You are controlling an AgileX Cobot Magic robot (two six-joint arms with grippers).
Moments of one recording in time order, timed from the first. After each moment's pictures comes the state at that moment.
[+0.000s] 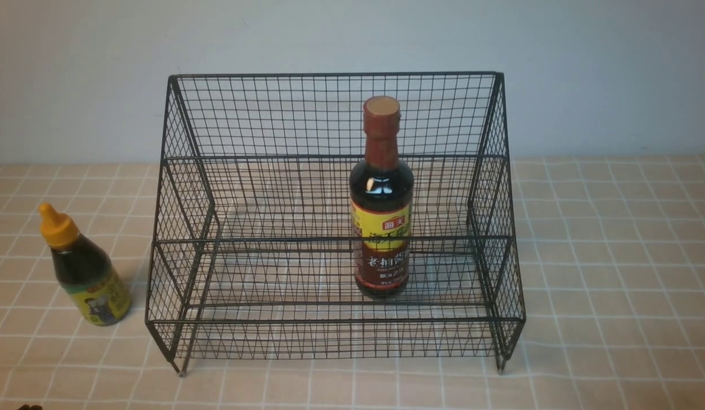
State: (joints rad) right arm 0.03 -0.02 0.02 -0.09 0.39 0.17; left arm -0.04 -0.01 0.03 -0.06 0.37 0.12
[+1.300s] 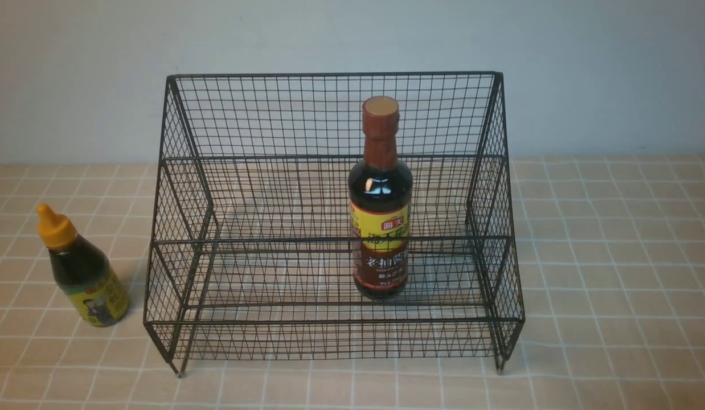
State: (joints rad) right arm 0.03 -0.02 0.02 -0.09 0.39 0.17; left arm -0.04 -0.01 0.03 -0.16 -0.34 0.04
